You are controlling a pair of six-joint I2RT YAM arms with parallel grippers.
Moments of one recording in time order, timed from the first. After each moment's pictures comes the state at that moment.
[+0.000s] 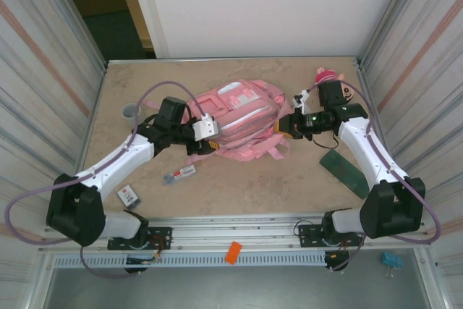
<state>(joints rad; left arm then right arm) -0.47 1.36 0.95 -0.42 0.55 0.79 0.15 1.34 1.12 -0.84 -0.87 0.43</state>
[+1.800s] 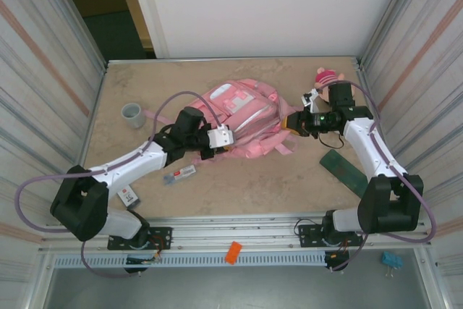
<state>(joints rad) -0.62 1.38 0.86 -0.16 0.41 0.73 0.04 1.37 1.07 -0.77 -0.91 0.35</state>
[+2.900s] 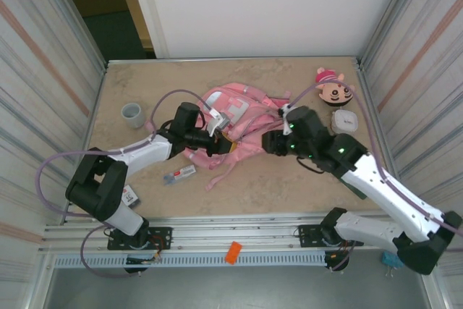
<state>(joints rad) -0.53 1.56 0.86 0.02 0.86 -0.01 0.80 1.04 1.10 -0.81 0.08 0.60</state>
